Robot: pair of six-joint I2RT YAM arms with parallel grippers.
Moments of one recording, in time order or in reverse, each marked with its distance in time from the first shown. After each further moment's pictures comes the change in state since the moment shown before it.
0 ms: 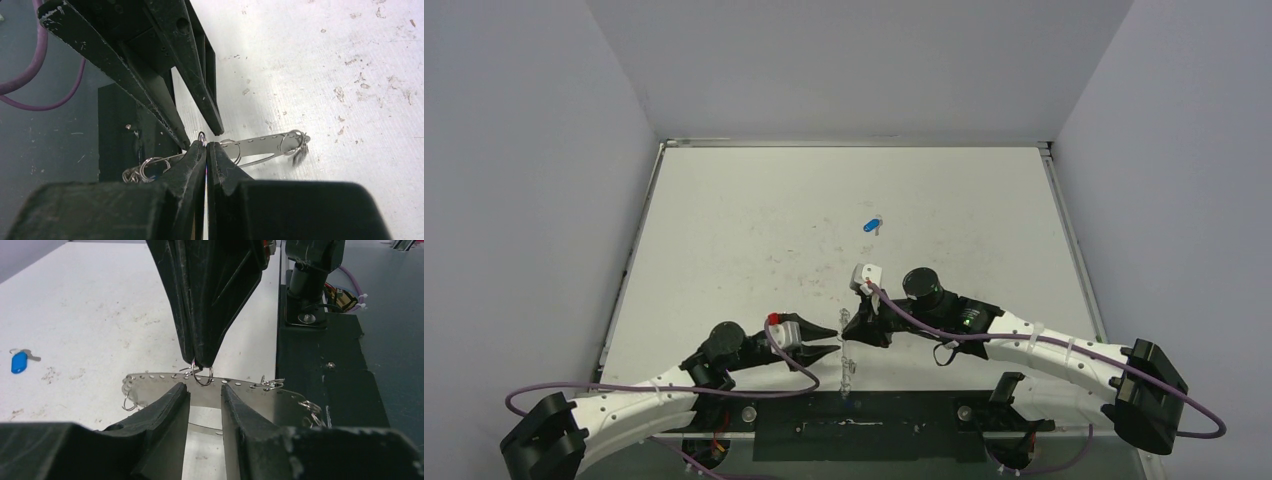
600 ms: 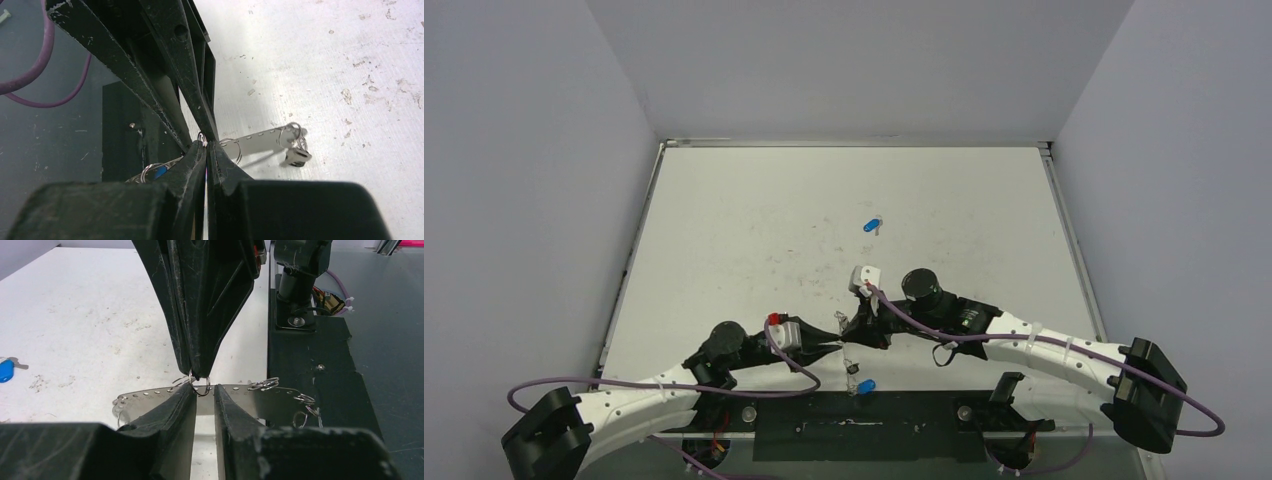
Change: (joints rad) left arm 0.000 0.037 0.000 0.068 0.043 -0.014; right arm 0.007 0.006 -0.006 0.019 -0.019 0.000
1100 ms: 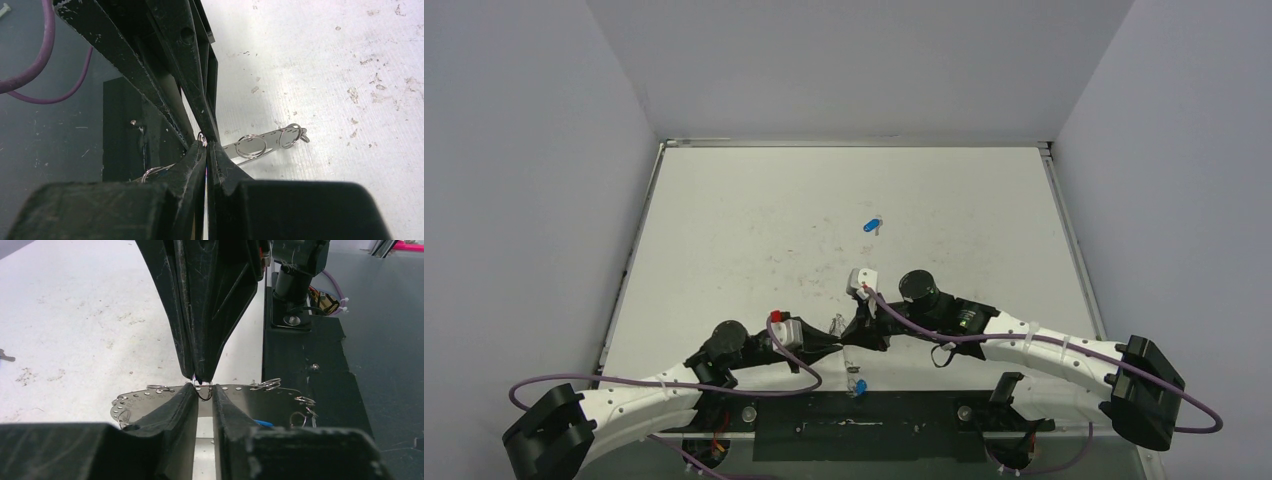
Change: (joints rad) left arm 0.000 0.031 0.001 0.012 0.006 -0.039; right arm 0.013 0.016 0.000 0.000 0.000 -0.004
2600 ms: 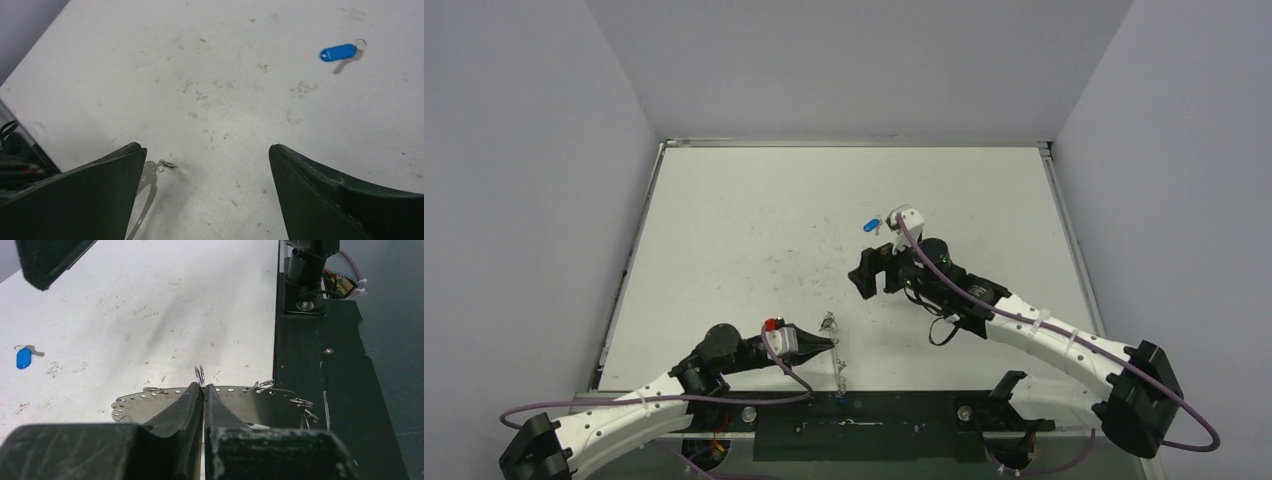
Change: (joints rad) left arm 0.000 -0.228 0.006 -0.259 -0.033 0.091; right arm -0.151 -0.025 0.100 -0.043 0.513 0.263
